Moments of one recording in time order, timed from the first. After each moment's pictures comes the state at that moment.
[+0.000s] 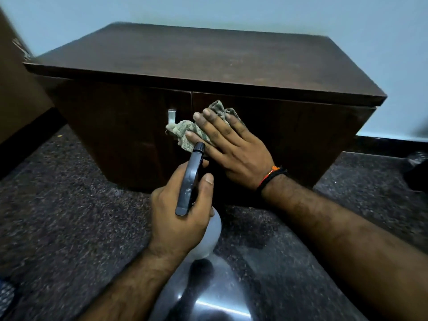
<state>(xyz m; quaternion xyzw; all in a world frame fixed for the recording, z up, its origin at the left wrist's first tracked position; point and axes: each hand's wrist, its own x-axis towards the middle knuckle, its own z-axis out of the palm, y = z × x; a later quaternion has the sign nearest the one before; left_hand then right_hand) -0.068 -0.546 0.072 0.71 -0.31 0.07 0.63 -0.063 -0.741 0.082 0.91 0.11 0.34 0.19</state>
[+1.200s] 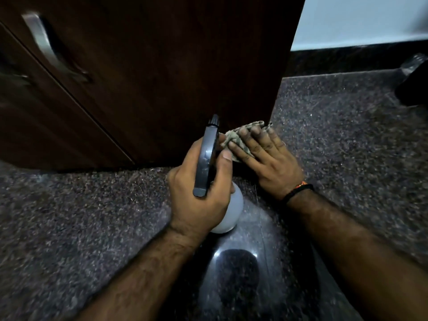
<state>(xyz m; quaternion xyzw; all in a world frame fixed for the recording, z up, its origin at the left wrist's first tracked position) -0.143 -0.689 -0.043 0.69 -0.36 -0.01 0.63 -0.215 -0.886 -0.143 0.93 -0.01 0.34 0.11</state>
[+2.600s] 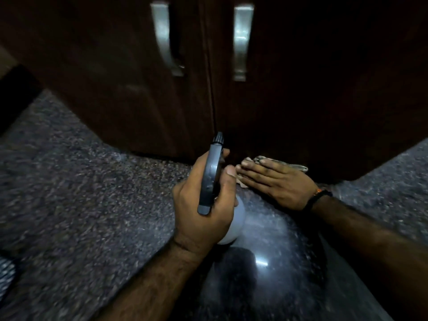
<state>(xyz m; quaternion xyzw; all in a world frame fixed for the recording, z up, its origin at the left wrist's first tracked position) -0.039 -0.568 -0.046 0.73 -0.26 0.02 0.63 -0.089 -0.800 -0.149 0.96 0.22 0.11 0.12</state>
